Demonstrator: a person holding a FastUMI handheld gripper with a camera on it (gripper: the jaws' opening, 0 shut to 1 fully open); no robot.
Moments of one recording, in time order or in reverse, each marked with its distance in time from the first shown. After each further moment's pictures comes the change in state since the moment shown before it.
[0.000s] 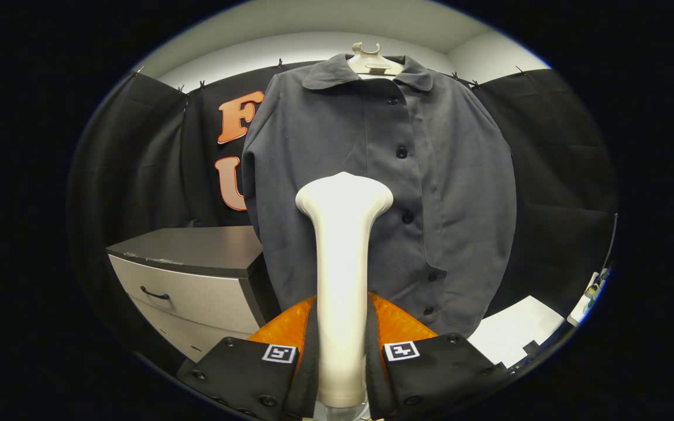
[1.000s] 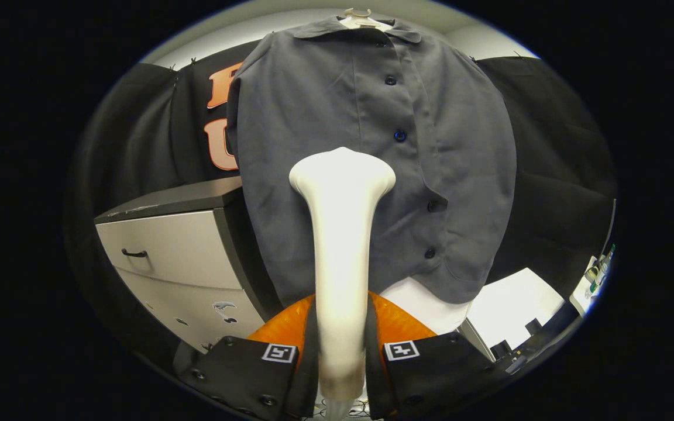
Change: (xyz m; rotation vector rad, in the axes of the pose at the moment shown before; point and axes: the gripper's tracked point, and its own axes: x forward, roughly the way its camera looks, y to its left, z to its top) arm 0.008 -0.012 -0.092 0.017 0.178 -0.036
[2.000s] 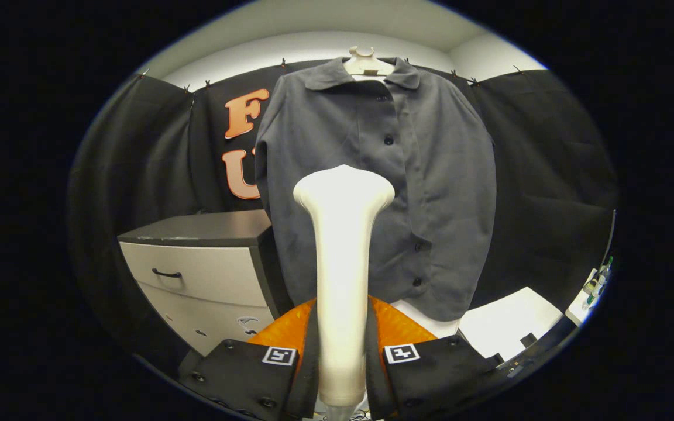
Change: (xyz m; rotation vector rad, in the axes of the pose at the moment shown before) arm -0.086 0.004 0.071 -0.021 -0.168 0.061
